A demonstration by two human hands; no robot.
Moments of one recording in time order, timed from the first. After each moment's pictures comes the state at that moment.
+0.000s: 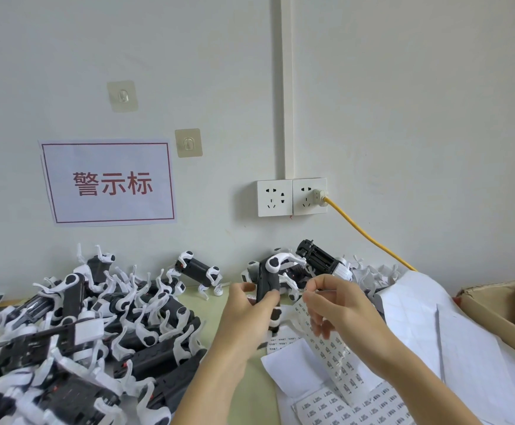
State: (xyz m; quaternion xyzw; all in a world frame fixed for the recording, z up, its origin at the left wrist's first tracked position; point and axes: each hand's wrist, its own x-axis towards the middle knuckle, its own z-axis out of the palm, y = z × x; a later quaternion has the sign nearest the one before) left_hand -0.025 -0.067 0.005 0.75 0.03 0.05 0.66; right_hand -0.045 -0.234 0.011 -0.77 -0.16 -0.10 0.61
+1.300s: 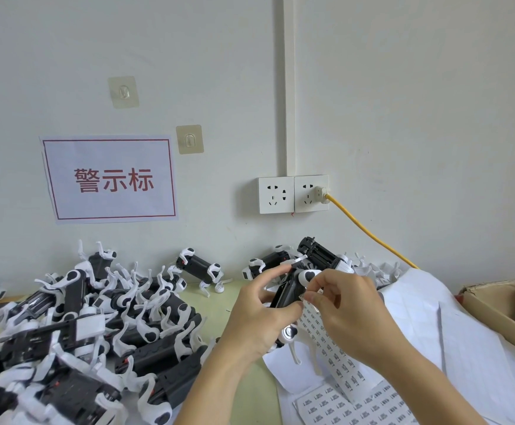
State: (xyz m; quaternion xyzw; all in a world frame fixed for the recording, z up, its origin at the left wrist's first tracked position) left_hand -0.032 -0.070 0.008 0.74 -0.15 0.05 0.66; right_hand -0.042 -0.234 0.008 -0.87 -0.14 -0.26 0.39
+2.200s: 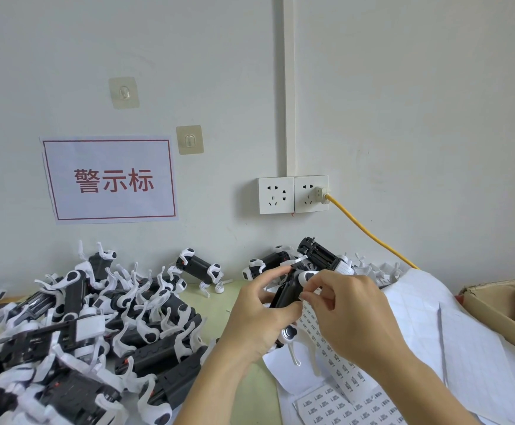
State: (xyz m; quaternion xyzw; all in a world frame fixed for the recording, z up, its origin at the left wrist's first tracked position) left_hand -0.031 -0.071 0.009 0.73 -0.14 0.04 0.66; right_hand -0.050 -0.228 0.012 -0.89 -0.12 -0.33 0.28
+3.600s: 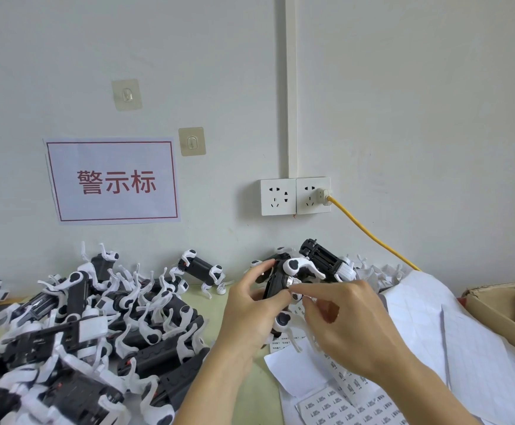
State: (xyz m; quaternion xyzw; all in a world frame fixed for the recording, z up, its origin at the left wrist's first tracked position) left_hand -0.031 -0.068 0.014 0.70 -0.09 0.06 0.71; right_hand -0.061 -0.225 0.014 -0.87 -0.20 -0.34 0.30
